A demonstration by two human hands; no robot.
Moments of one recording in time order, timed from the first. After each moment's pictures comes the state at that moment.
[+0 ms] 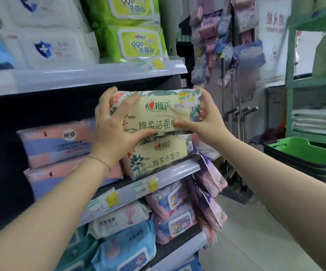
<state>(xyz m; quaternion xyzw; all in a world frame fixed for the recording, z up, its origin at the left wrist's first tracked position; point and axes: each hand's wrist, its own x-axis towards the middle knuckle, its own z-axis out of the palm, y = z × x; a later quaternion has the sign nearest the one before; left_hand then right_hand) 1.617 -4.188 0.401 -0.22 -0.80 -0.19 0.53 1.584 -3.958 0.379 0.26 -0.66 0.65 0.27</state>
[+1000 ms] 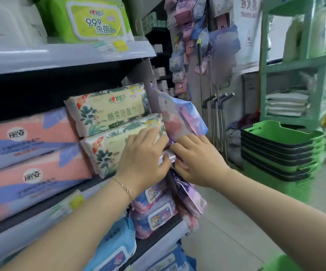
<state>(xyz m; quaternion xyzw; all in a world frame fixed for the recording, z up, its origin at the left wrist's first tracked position) 1.601 -4.099 0.324 -0.31 -0.84 0.03 0.44 1.600 -3.927 0.287 0.22 -0.88 0.01 0.42</state>
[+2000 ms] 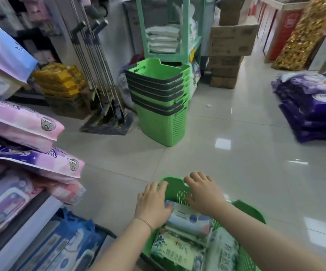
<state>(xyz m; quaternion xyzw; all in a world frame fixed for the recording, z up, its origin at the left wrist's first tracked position) 1.653 -3.841 -0.011 -0.43 -0.89 -0.09 -0.09 1.751 -3.684 -0.024 -0.15 -0.99 0.06 0.02</state>
